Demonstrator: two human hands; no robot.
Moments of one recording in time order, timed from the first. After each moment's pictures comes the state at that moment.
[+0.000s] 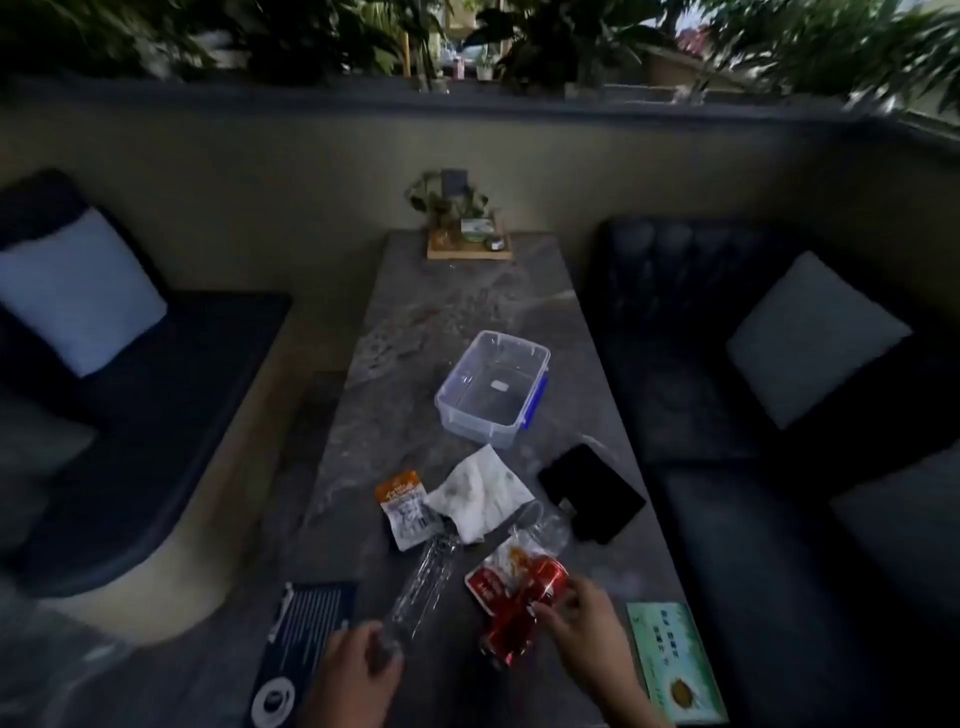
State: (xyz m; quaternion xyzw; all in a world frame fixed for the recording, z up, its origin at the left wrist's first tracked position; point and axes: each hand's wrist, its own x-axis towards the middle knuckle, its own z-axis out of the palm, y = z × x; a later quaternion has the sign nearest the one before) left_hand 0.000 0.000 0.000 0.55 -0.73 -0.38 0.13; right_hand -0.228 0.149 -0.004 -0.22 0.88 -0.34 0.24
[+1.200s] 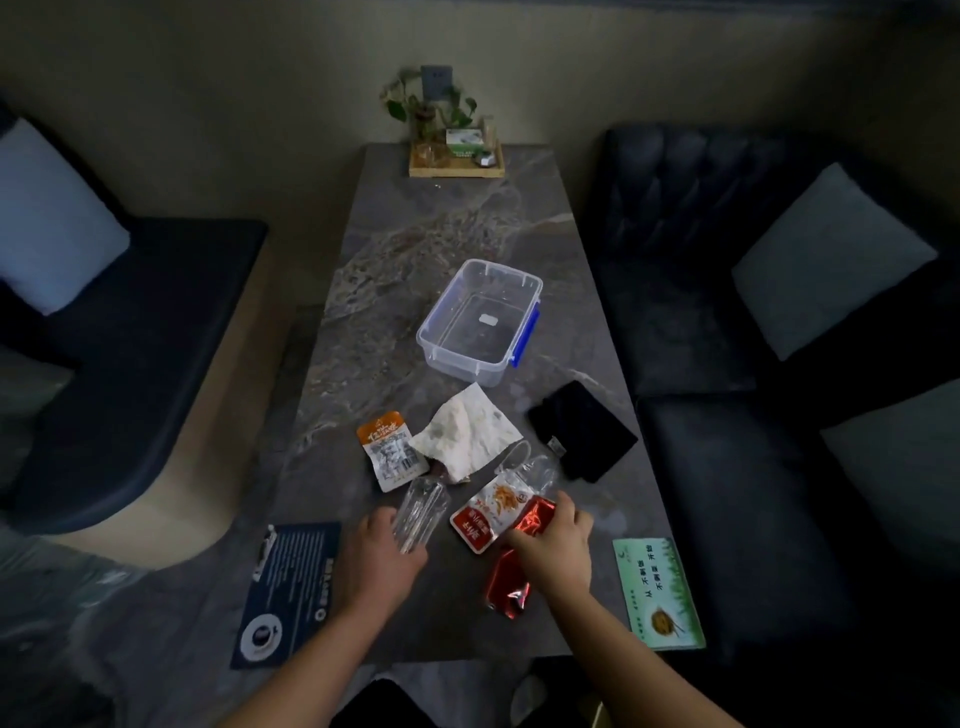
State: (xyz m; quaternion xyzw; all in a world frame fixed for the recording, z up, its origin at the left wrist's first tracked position) left_hand -0.067 -0.036 -0.002 0.54 -0.80 -0.27 0.01; right_hand -0.233 0.107 -0.009 -0.11 0.89 -0.34 0.29
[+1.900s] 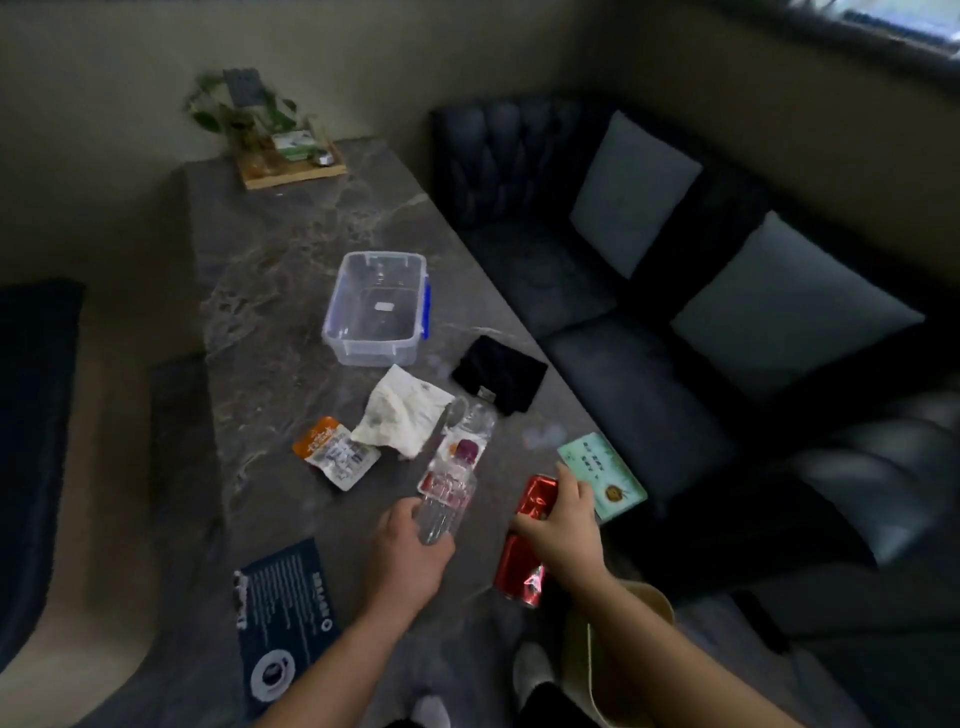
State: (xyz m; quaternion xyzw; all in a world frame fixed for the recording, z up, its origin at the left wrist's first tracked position) left_hand -0.052 -0.001 0.010 0.35 -0.83 -0.43 0.04; right_hand -0.155 0.176 0.020 0.00 0.91 -0.38 0.18
